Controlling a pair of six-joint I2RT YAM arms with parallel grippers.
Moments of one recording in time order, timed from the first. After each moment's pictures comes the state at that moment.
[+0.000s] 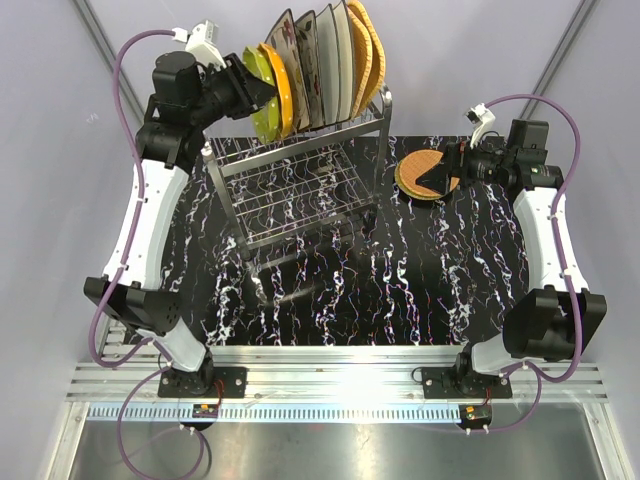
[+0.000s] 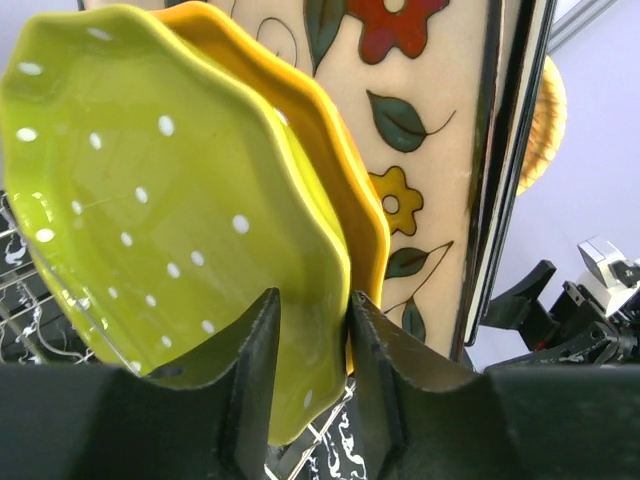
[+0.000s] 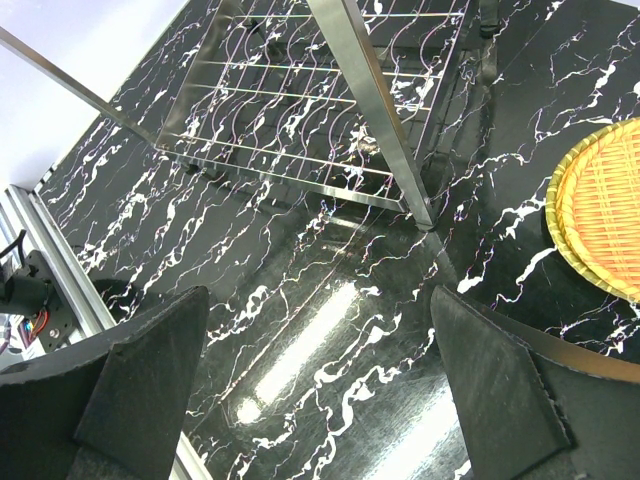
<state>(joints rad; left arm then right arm) -0.23 1.65 2.06 -0.53 0.34 -0.55 -0.11 1.48 1.49 -0.62 -0.94 -0.14</state>
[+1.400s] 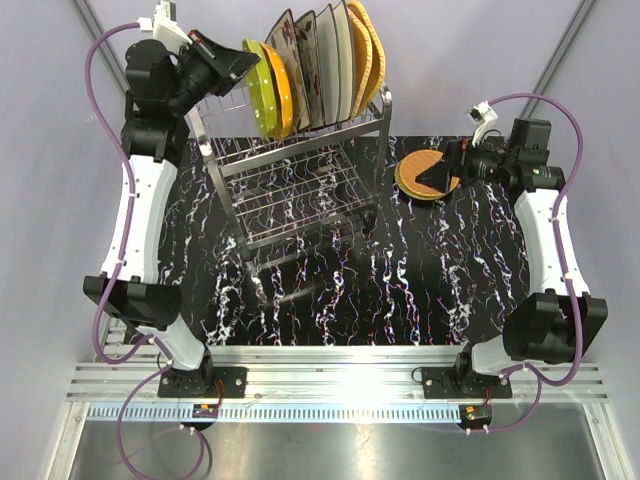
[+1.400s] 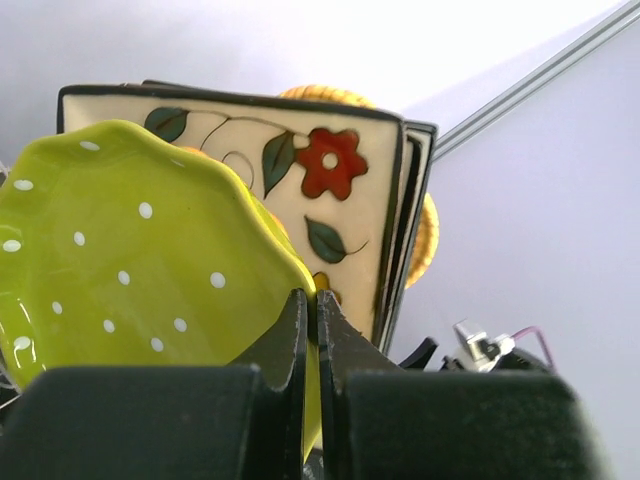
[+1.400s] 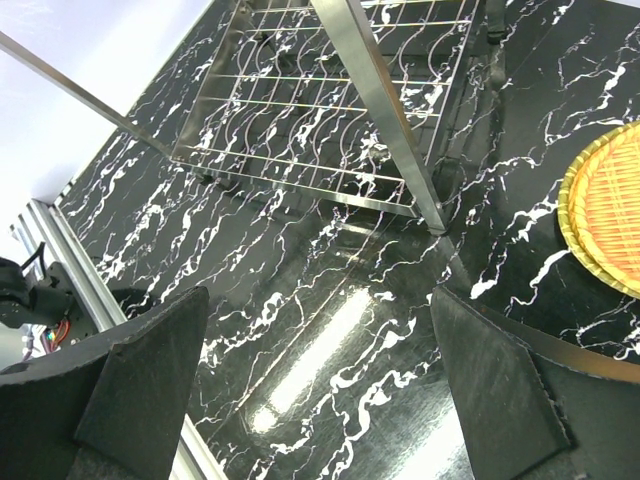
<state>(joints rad) -0.14 1.68 2.10 -0.32 0.43 -0.87 -0.11 1.47 1.49 -0.61 -0.94 -0.08</state>
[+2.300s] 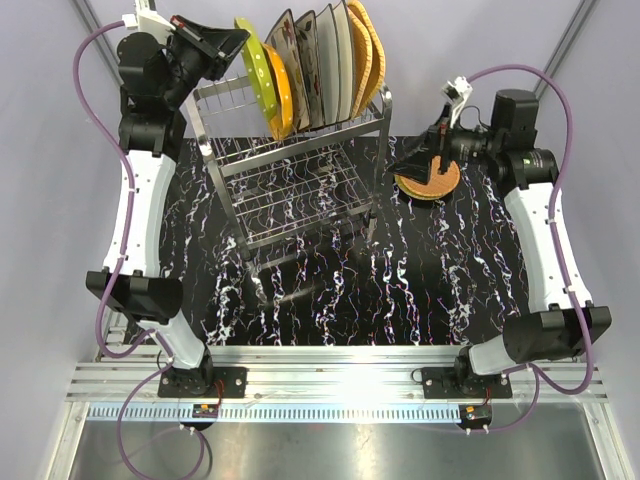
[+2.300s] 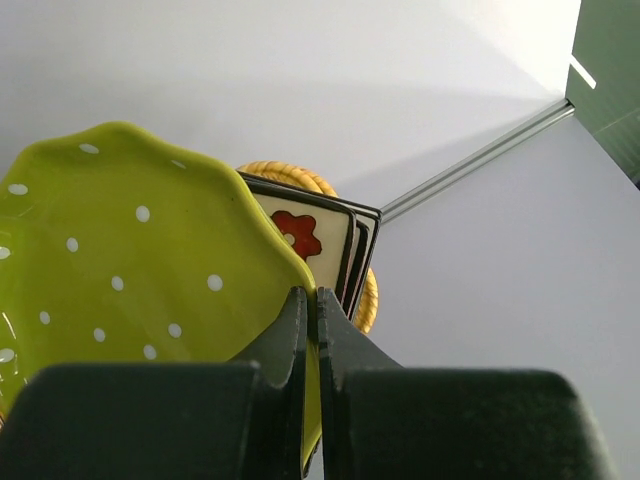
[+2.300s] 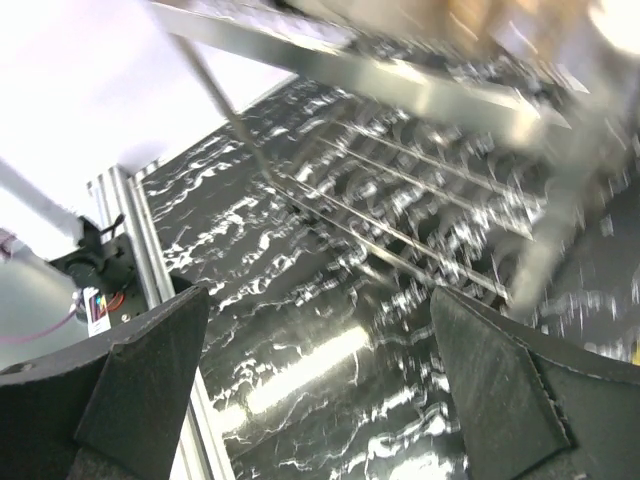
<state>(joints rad) -0.11 1.72 2.17 -0.22 0.36 -1.08 0.06 1.47 1.69 -0.63 -1.03 -0.06</state>
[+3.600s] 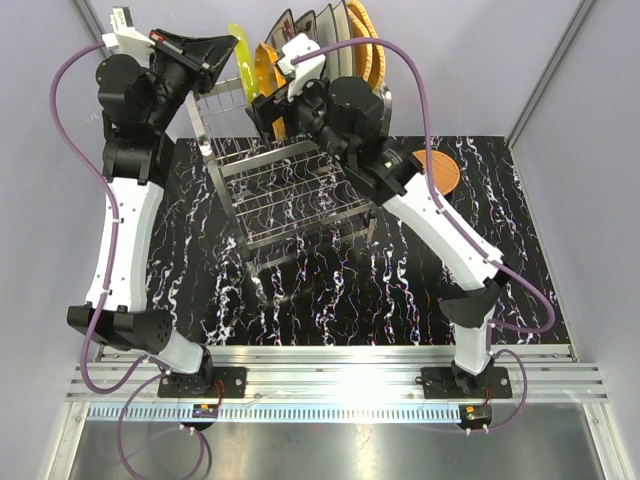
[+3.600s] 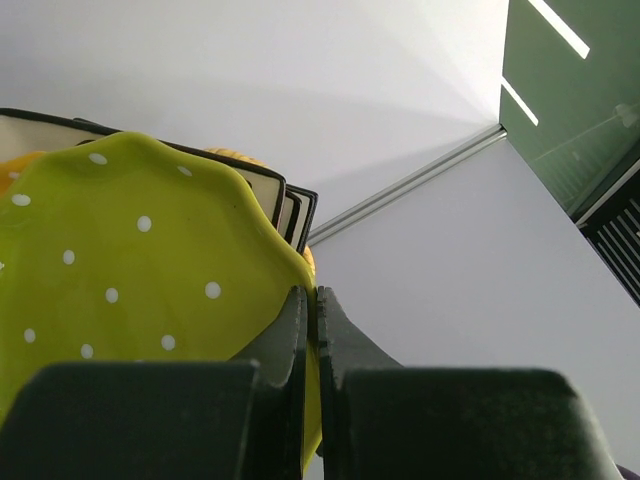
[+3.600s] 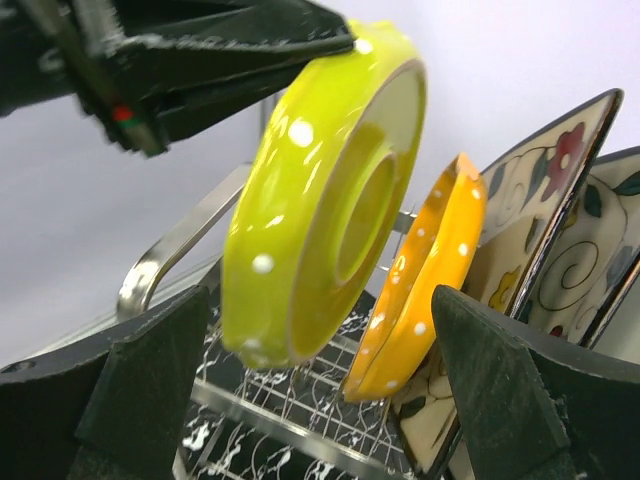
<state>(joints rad) -0.11 1.52 1.96 -0.15 0.32 -1.19 0.88 1.90 2.36 -0.32 0.09 -0.15</state>
